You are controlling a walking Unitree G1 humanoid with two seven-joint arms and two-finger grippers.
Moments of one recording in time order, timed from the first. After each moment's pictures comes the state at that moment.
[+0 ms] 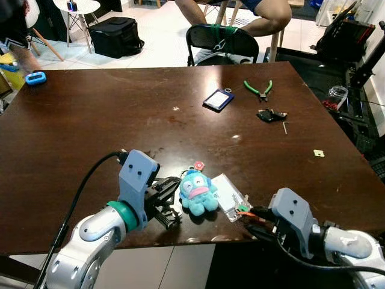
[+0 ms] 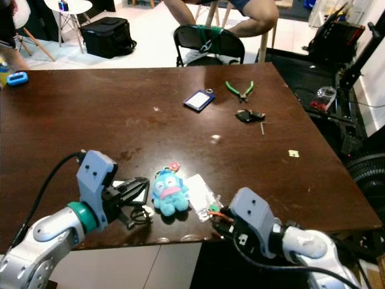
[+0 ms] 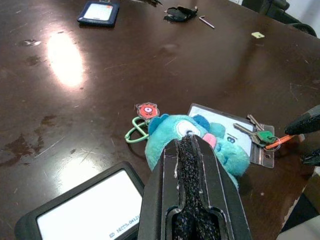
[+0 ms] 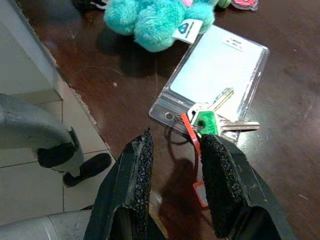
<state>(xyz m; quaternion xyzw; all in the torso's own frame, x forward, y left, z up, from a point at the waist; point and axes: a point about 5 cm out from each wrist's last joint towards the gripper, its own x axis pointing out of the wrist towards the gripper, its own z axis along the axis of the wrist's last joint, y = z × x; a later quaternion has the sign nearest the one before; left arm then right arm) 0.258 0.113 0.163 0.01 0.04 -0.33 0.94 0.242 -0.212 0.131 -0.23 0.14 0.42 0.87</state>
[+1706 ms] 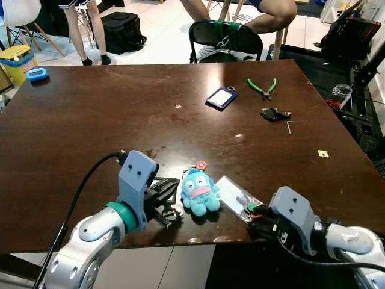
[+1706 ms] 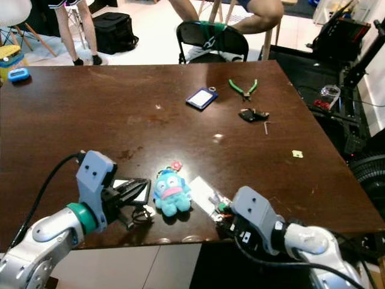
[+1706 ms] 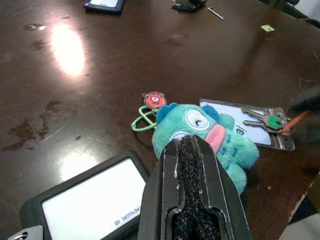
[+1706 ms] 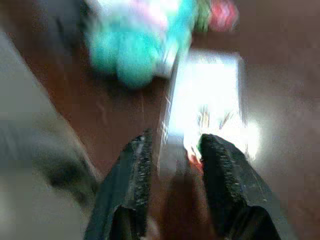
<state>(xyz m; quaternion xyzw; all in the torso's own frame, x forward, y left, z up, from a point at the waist) 0.257 0.114 0.162 0.01 0.05 -0.33 0.94 0.249 -0.211 0.151 -0.12 0.10 0.41 0.90</state>
